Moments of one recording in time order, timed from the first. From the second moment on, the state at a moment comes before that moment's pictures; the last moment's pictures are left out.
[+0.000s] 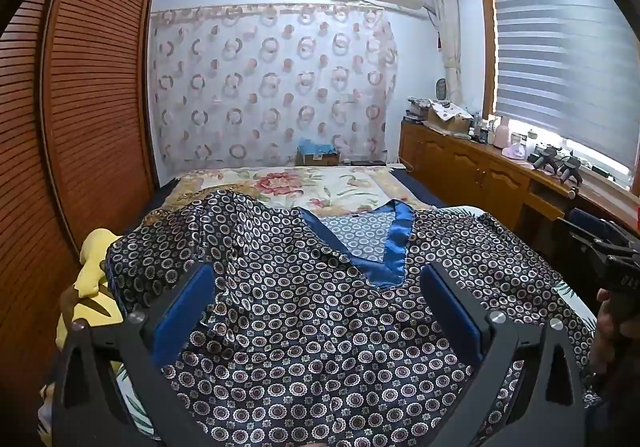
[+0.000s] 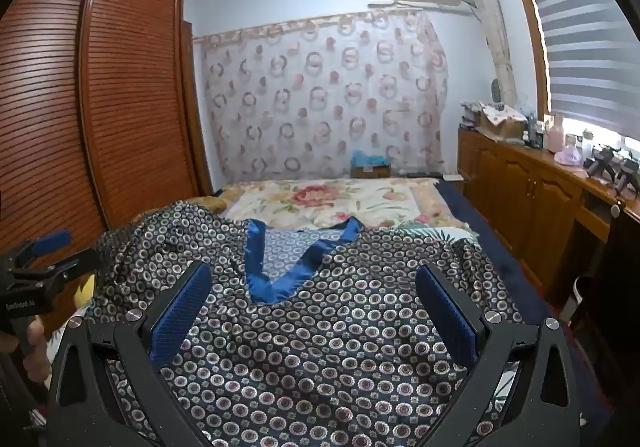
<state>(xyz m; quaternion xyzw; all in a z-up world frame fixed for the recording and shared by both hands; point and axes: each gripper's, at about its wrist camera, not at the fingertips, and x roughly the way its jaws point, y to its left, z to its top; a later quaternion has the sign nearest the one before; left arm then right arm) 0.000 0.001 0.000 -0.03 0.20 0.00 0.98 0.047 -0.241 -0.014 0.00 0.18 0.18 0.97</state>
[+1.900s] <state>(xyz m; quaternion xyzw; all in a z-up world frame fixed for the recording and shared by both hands) -0.001 0.002 0.000 -0.02 0.21 0.01 0.98 0.046 -0.240 -0.010 0.00 0.17 0.18 0.97</state>
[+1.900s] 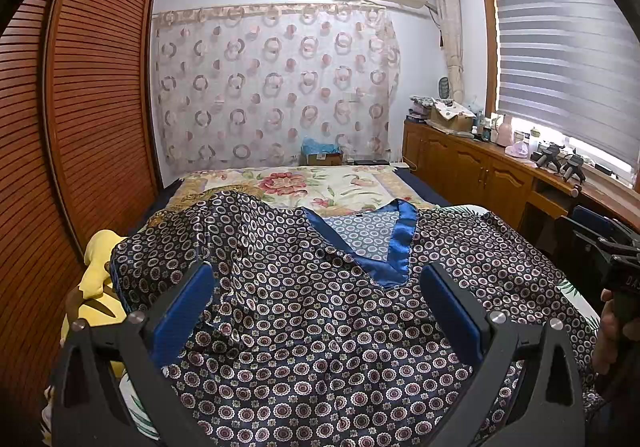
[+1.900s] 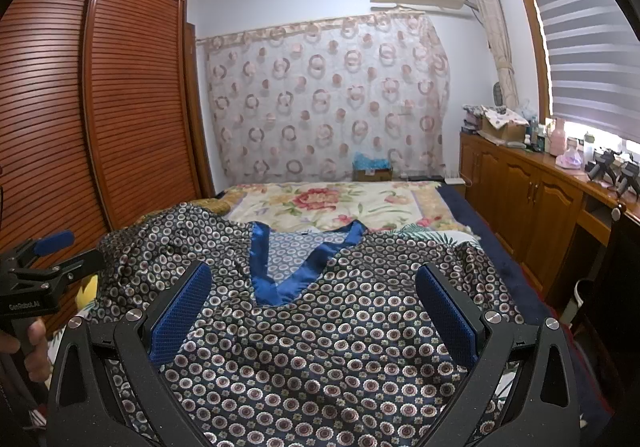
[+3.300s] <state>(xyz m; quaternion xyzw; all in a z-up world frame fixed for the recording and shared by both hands) 0.003 0.015 -0.008 -0.02 0.22 0.01 0.98 0.048 -0.223 -0.013 0.00 0.18 0.20 0.96</state>
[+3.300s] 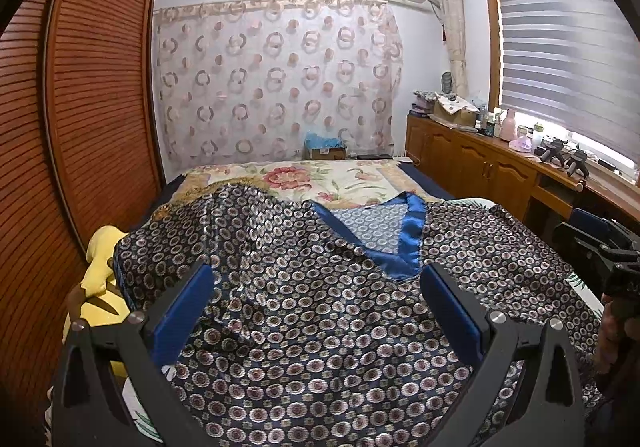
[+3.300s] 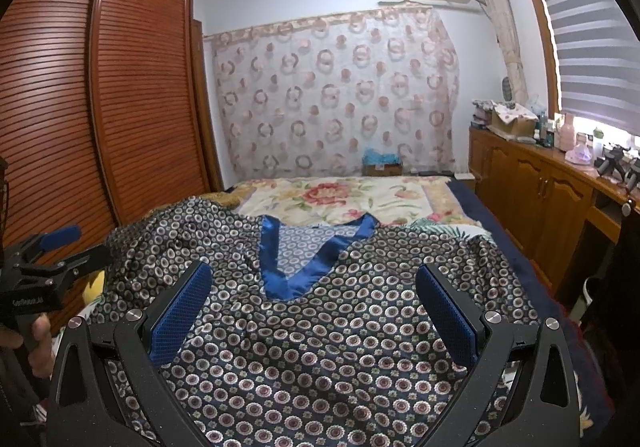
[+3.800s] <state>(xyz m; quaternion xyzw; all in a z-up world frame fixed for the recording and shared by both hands) 0.006 0.093 -0.041 -0.05 0.26 0.05 0.96 0.066 -0.202 -0.048 -0.01 0.22 0.23 0.95</state>
